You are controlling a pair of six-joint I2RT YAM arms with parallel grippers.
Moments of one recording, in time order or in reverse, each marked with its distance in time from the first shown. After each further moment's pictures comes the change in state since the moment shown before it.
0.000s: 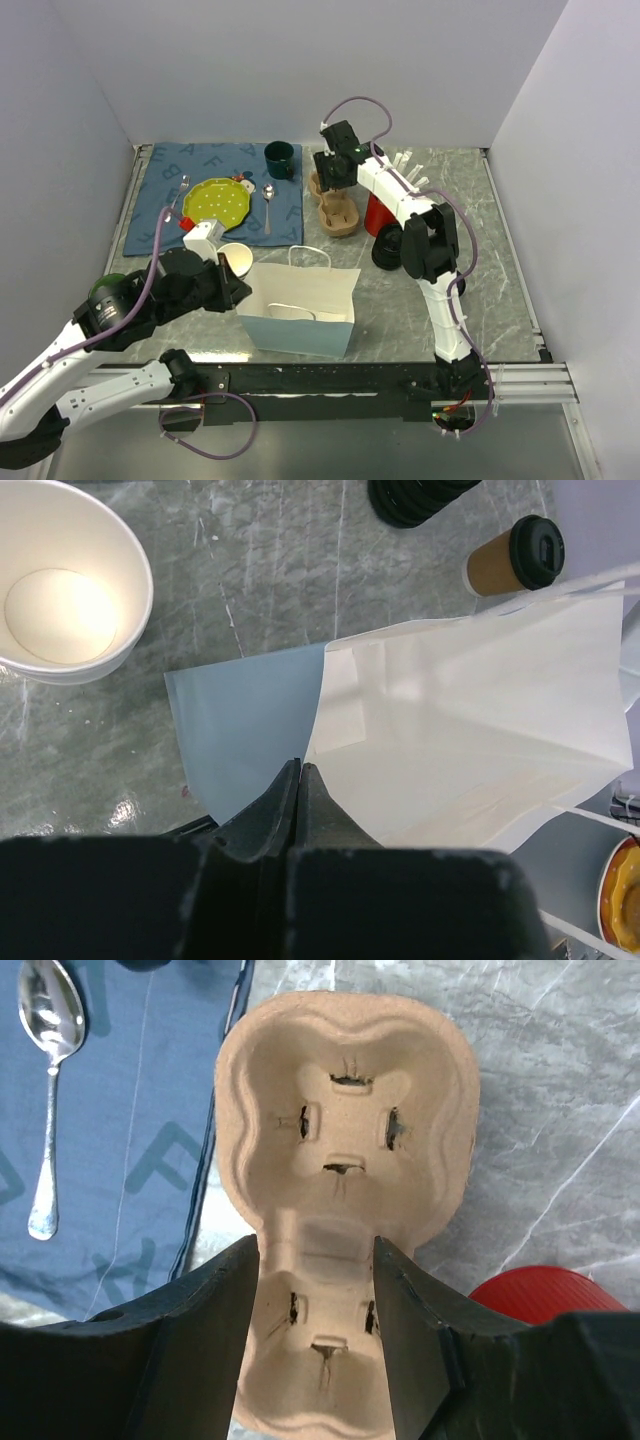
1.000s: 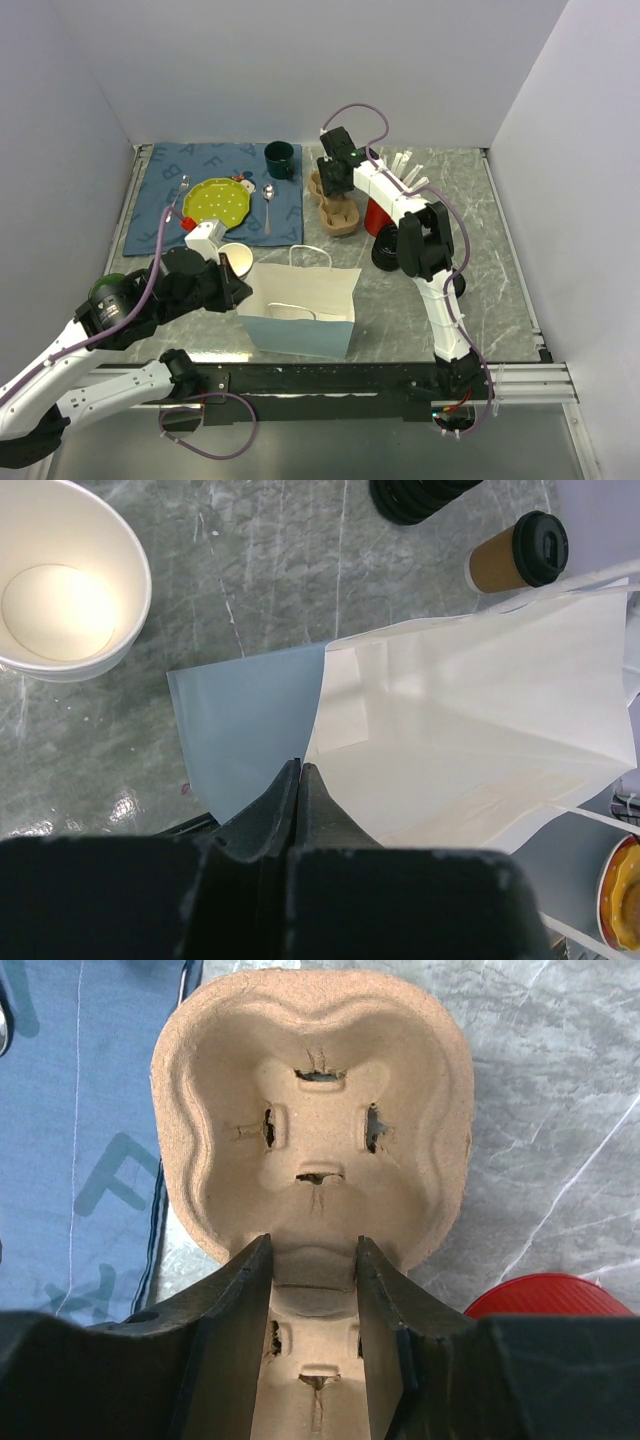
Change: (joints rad) left arm 0.000 0.009 0.001 -0.003 0.003 -0.003; right arm 0.002 0.053 0.000 0.013 0.052 0.011
